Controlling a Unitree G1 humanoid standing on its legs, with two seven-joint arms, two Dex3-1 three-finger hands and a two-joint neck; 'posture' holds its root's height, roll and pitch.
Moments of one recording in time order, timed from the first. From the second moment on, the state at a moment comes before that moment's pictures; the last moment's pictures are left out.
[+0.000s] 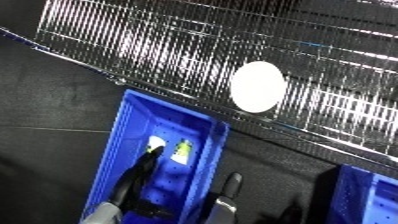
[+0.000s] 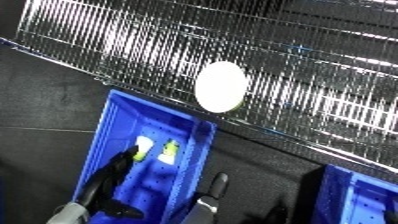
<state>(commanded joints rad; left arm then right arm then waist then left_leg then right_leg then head) -0.15 0.49 -0.32 0.71 -0.57 -0.28 -0.15 -0.36 -0.43 0.29 1.06 0.77 -0.18 0.20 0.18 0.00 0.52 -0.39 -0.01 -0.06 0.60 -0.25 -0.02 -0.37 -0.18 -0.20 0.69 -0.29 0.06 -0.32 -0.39</state>
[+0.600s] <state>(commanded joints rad) -0.07 0.59 -0.17 0.06 -0.67 -0.41 -0.08 -0.28 -0.42 0.23 1.10 0.90 -0.21 0.24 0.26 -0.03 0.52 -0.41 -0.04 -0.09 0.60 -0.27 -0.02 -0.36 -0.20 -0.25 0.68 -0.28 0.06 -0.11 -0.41</state>
